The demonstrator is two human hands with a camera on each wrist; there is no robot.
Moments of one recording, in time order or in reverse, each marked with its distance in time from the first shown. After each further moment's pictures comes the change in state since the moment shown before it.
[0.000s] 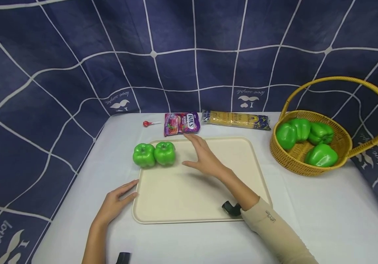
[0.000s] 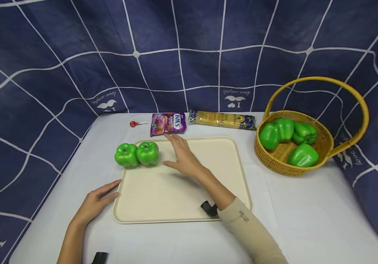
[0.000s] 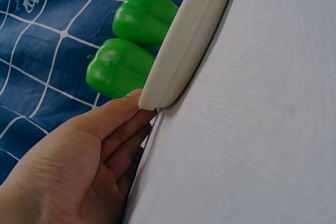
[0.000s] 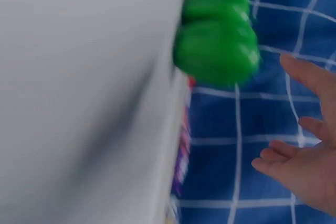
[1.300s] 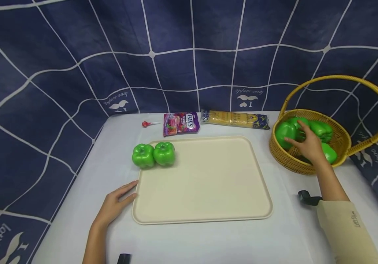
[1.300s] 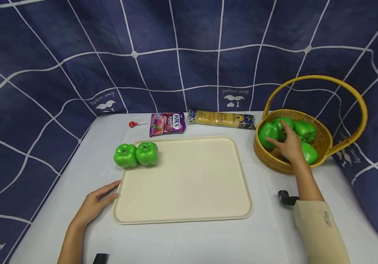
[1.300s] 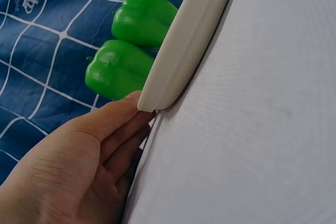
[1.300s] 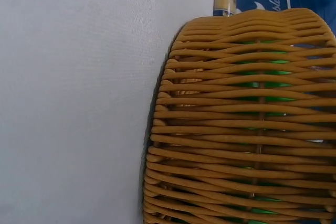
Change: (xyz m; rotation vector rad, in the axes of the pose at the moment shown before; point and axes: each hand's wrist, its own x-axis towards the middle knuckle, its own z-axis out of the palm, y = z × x) left_hand -0.001 0.002 -0.001 -0.013 0.000 0.002; right_hand -0.127 0.171 -0.206 -0.186 0.305 0.575
